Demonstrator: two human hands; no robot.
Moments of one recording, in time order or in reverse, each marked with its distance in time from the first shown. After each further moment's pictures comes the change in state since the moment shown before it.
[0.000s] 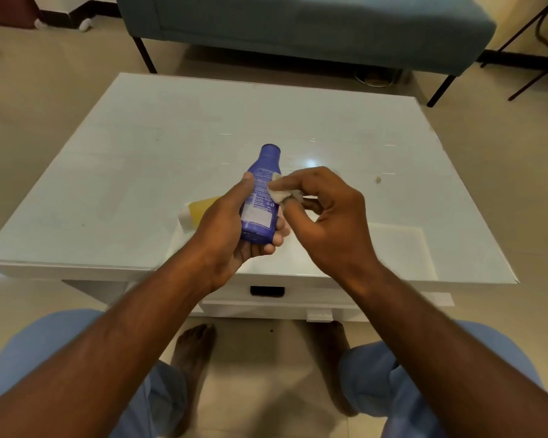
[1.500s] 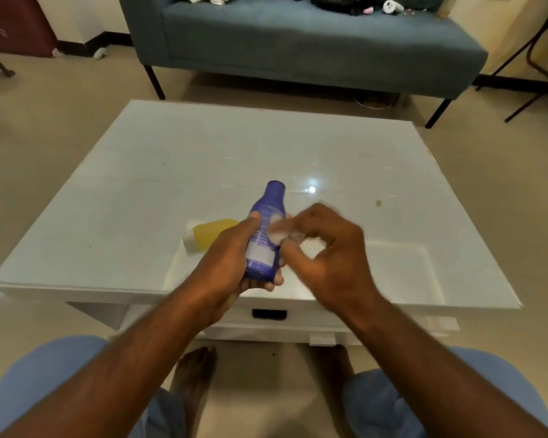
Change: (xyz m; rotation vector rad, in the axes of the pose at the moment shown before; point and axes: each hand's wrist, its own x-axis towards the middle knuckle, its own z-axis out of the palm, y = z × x) left_hand -0.002 -0.008 -0.008 0.180 -0.008 0.012; right_hand -0.006 -0.007 -0.001 -0.026 0.012 -0.059
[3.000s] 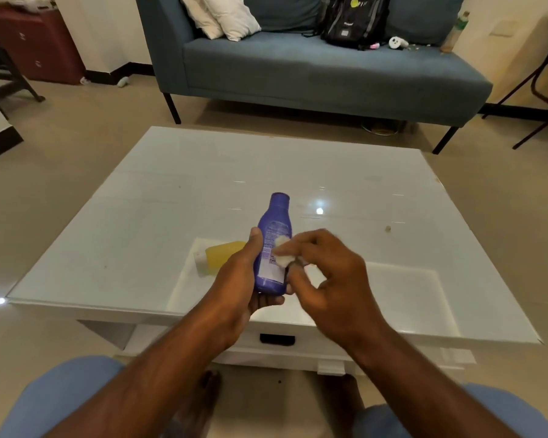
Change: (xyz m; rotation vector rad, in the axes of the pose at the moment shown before) left_hand 0.011 -0.005 0.001 -0.165 0.138 0.030; right_hand -0.004 0.004 0.008 -0.085 -0.084 -0.070
